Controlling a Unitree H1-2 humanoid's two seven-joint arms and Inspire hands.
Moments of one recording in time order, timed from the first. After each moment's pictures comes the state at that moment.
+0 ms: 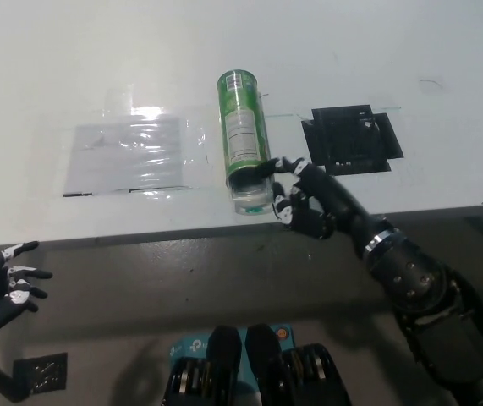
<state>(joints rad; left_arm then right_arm) -0.10 0.51 0.12 -0.03 -0.13 0.30 -0.26 -0.59 -0.17 0.38 0.27 -0.26 0.05 0.17</state>
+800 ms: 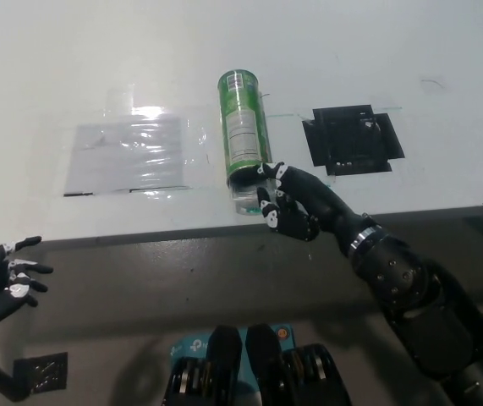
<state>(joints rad) -0.12 0.52 0.12 -0.03 -0.13 0.30 -0.29 -0.63 -0.17 0.39 0.35 -0.34 -0.02 0.18</state>
